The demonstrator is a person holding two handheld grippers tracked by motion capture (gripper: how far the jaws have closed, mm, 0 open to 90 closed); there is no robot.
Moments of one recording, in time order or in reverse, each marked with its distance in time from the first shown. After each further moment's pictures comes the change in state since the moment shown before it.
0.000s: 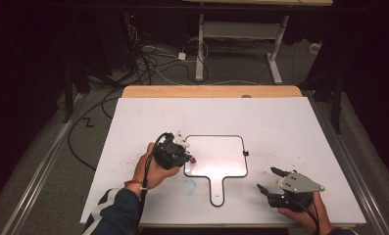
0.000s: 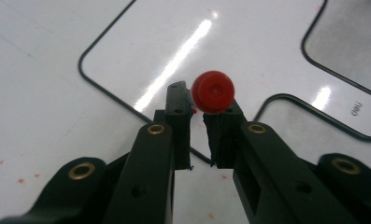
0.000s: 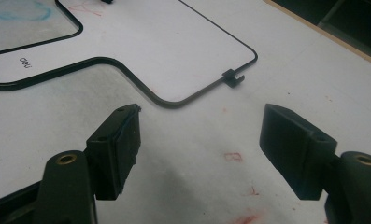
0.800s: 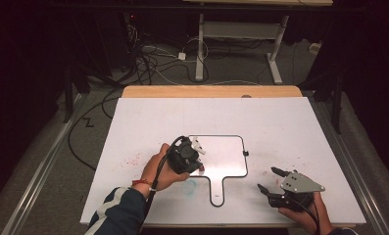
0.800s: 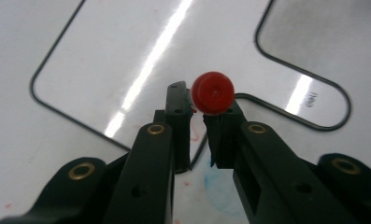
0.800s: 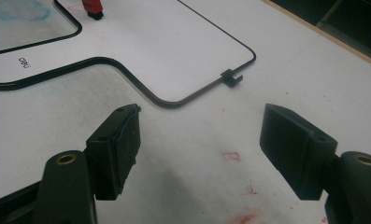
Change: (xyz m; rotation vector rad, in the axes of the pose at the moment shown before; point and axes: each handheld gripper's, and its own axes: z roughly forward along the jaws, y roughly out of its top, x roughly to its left) left arm -0.011 0.022 0.003 0.106 0.030 0.063; right arm 0.000 0.000 -0.001 0.001 -0.006 0.000
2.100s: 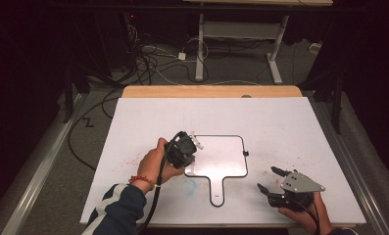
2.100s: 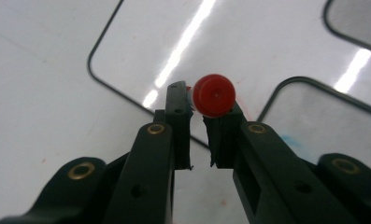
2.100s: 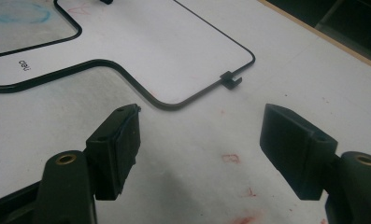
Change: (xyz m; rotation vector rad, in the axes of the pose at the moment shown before) left arm -0.006 0.013 0.003 0.087 0.108 0.056; right arm 0.000 0.001 0.000 -0.003 0.000 -0.001
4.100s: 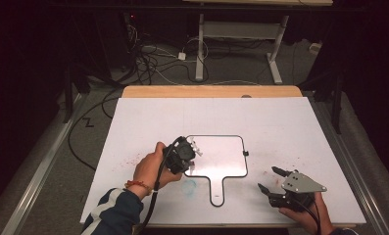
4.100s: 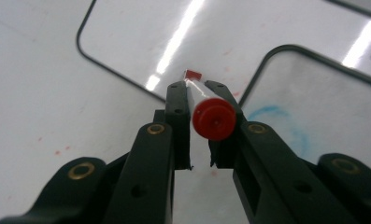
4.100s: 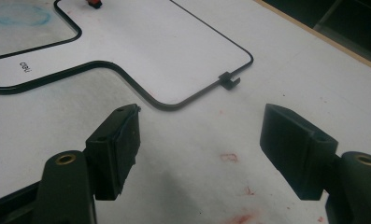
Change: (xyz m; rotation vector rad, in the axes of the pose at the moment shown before) left arm -0.003 -0.018 -0.006 0.032 -0.015 -0.101; right arm -0.001 -0.001 -0.002 -0.006 -0.003 0.006
